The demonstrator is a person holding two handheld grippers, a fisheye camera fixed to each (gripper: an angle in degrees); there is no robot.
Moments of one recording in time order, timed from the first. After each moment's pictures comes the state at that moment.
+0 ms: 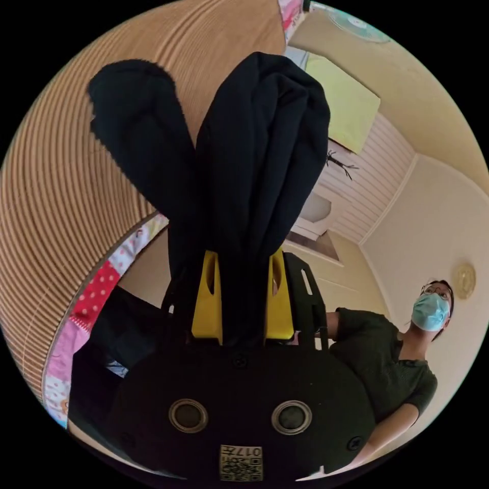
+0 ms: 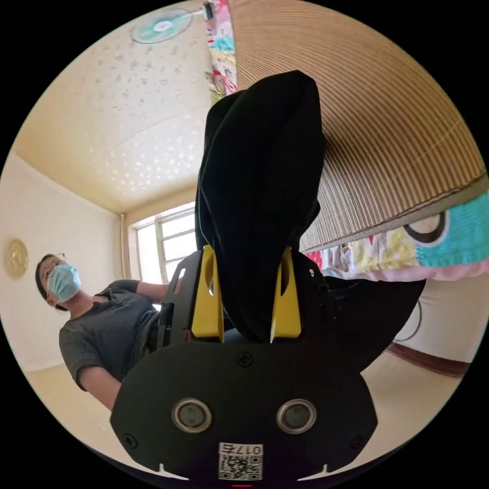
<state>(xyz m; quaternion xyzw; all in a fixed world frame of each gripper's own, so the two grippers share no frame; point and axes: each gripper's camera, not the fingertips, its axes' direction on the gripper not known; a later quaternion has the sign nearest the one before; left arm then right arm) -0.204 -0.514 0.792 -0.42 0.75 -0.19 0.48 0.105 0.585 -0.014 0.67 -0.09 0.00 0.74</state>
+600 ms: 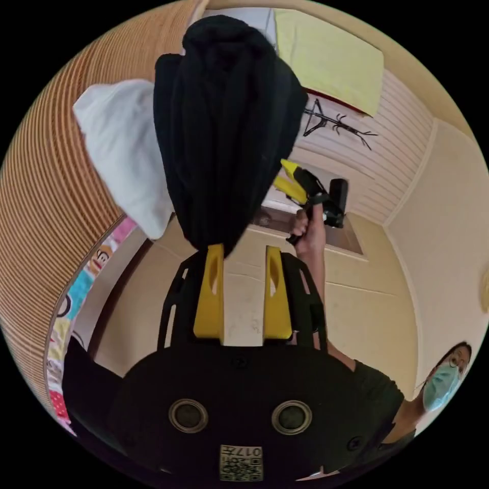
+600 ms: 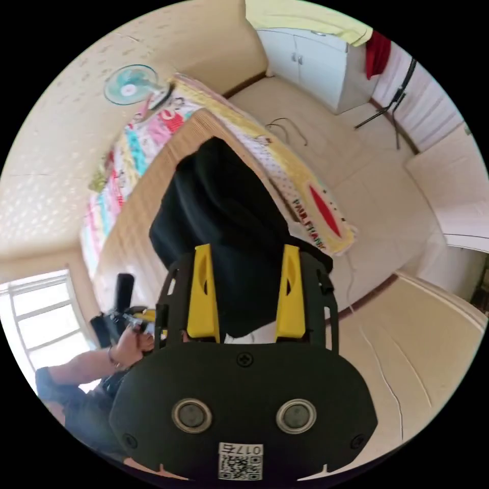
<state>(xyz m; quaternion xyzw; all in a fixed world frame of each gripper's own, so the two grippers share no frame) 0.138 -0.675 0.748 -0.47 0.71 -0.12 0.51 -0.088 0.819 -0.177 0.65 0.30 0.45 0.53</state>
